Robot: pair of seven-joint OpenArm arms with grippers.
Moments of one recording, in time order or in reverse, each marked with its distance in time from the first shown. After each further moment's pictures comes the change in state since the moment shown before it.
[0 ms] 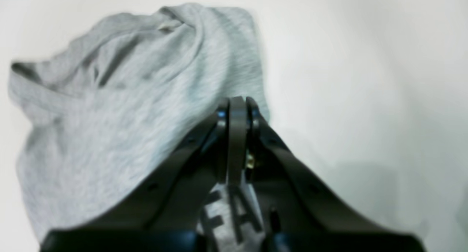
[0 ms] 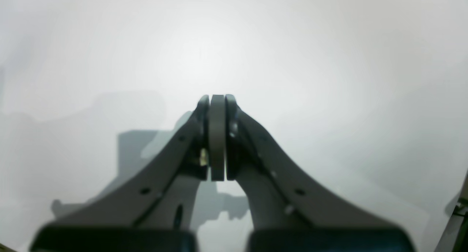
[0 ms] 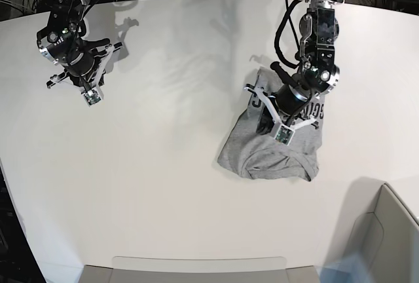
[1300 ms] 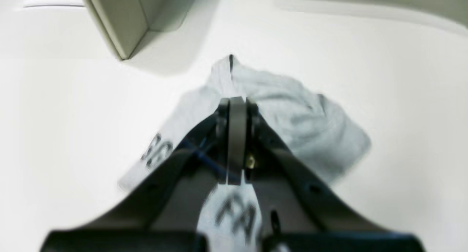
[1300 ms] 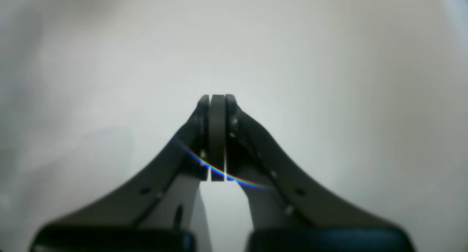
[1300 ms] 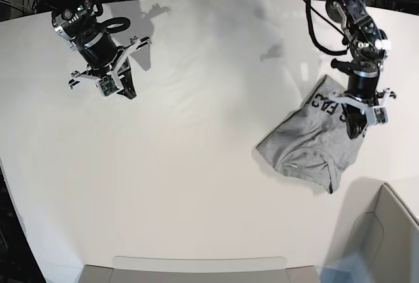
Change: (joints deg) left arm 7.1 5.9 -33.9 10.8 -0.8 -1.1 -9.1; right arm -6.9 -10.0 1.0 7.6 0.0 4.7 24.1
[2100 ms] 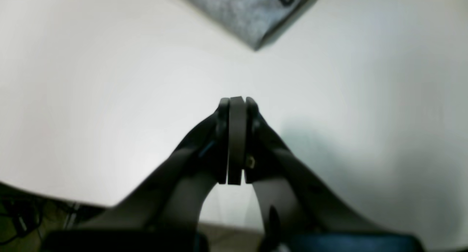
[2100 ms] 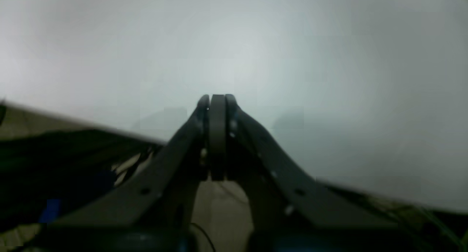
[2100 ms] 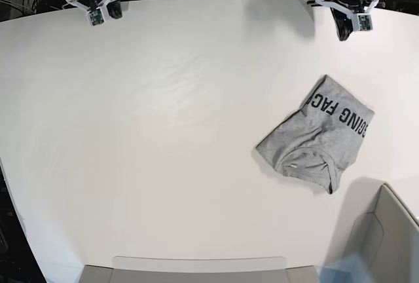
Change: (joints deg) left arm 33.9 5.5 -0.3 7.6 0.3 0.2 -7.0; right arm -23.5 -5.5 10.8 -0.1 -0.2 0.0 0.5
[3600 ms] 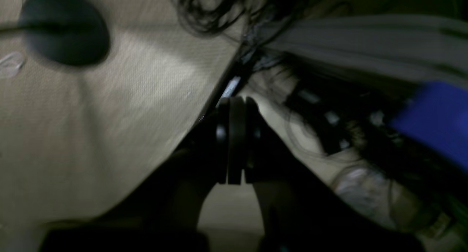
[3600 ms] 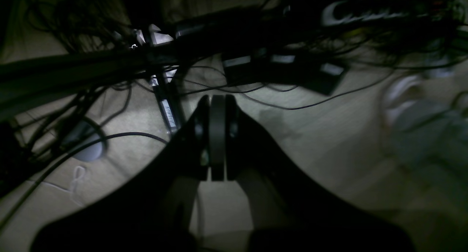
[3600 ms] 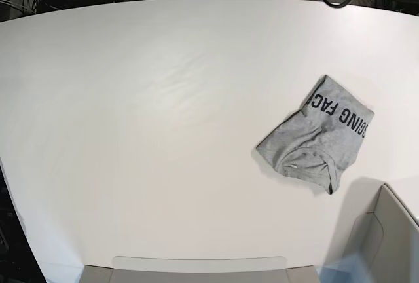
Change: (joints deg) left arm -15.0 -4.9 -11.3 -98.9 19.4 0.9 -39.4; right arm 24.2 8.7 39.6 -79.4 -47.3 0.0 44.1
